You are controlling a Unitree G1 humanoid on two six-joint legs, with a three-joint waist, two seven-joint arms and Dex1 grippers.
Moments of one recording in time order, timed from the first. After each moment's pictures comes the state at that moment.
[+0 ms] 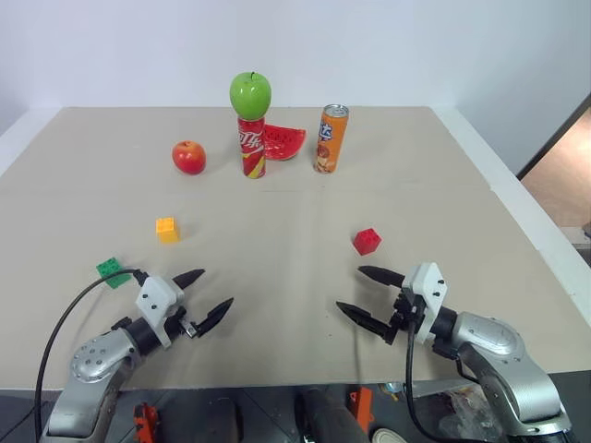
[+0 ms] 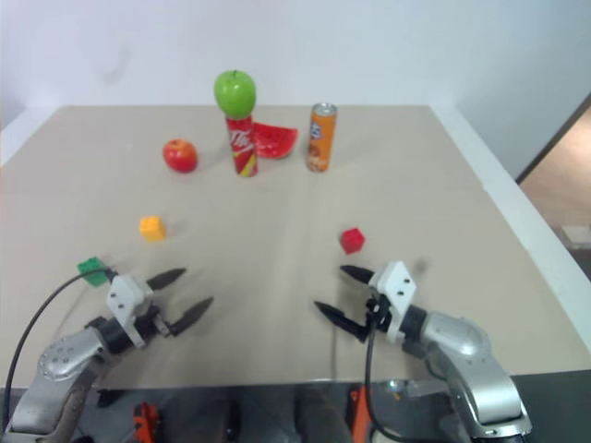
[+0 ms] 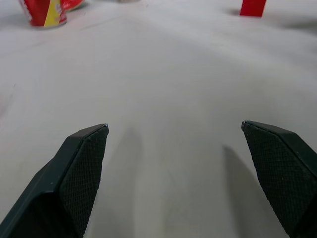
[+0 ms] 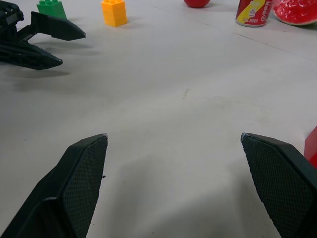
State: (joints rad) left arm 0.14 0.47 0.08 -0.21 -0.33 0.01 -0.75; right arm 0.06 -0.58 -0.04 -0.37 0.41 0.25 0.81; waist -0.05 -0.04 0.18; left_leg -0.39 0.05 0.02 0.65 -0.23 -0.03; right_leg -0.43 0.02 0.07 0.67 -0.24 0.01
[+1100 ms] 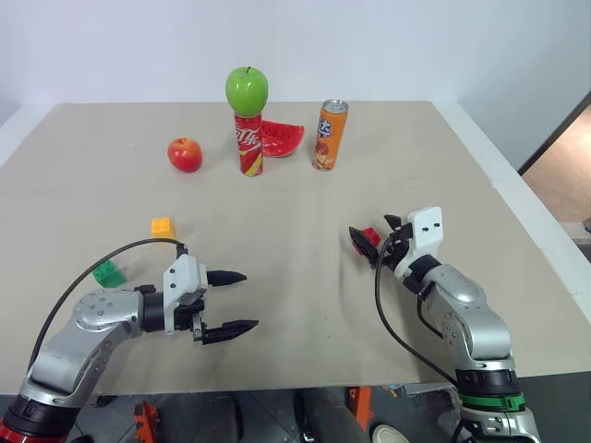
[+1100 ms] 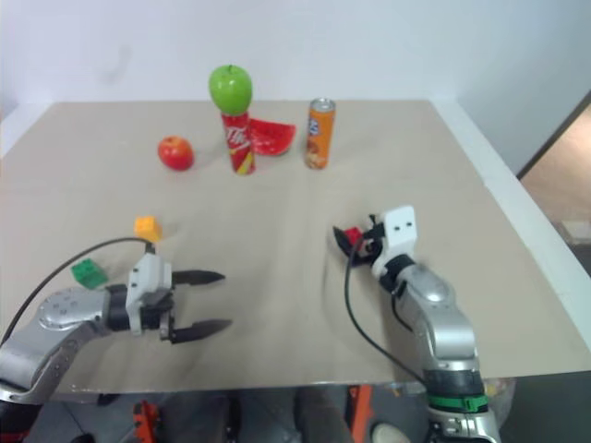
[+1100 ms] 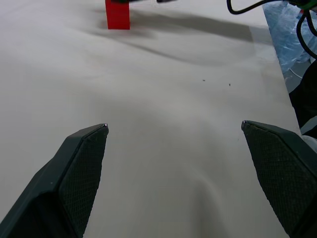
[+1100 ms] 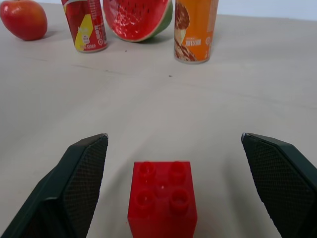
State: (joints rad) left arm -0.08 0.71 -0.03 -0.37 -0.51 0.35 -1.04; right arm -0.27 -0.36 -0.09 -0.15 0.29 0.42 0.38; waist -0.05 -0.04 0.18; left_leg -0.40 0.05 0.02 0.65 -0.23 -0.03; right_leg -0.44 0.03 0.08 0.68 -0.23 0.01
